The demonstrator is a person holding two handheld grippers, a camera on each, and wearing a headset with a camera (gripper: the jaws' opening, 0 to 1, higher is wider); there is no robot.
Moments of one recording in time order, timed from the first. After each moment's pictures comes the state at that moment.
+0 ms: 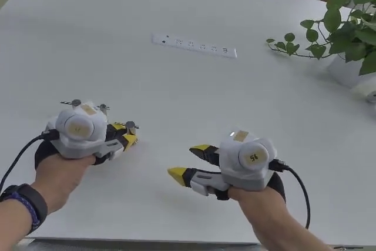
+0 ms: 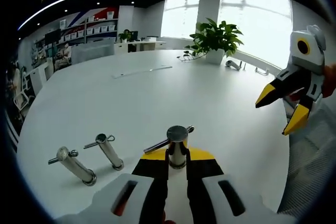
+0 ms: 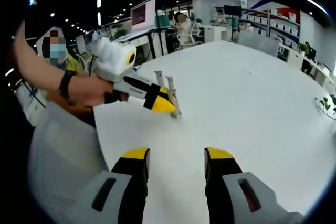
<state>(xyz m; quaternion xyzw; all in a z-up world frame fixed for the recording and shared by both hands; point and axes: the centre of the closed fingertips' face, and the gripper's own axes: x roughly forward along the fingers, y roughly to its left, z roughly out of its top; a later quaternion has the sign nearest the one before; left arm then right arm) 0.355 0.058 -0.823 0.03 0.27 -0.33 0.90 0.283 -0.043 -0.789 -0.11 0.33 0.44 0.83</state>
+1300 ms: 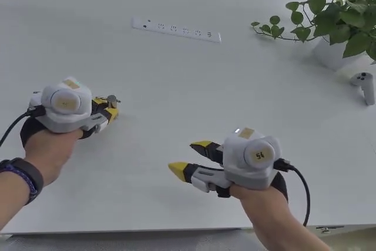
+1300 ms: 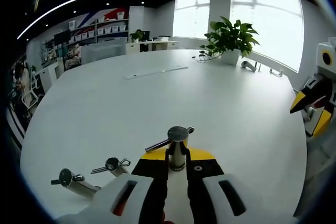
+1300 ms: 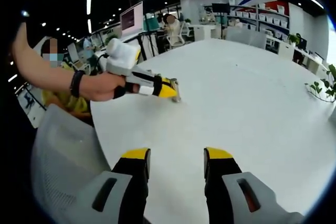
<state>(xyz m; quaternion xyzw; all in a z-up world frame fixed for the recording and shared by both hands) 0.398 0.064 -0.831 0.04 0.27 -0.28 0.92 0.278 -0.079 -0.787 -0.08 0.34 0.41 0.84</state>
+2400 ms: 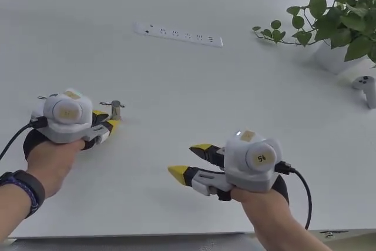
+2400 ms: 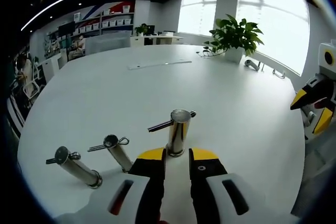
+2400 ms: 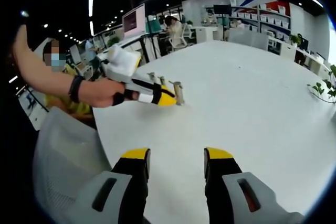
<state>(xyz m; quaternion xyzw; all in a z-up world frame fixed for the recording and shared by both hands) 0.380 0.072 -0.842 0.02 0.30 -0.27 0.92 0.277 -0.071 -0.785 -0.07 0.33 0.42 0.84</state>
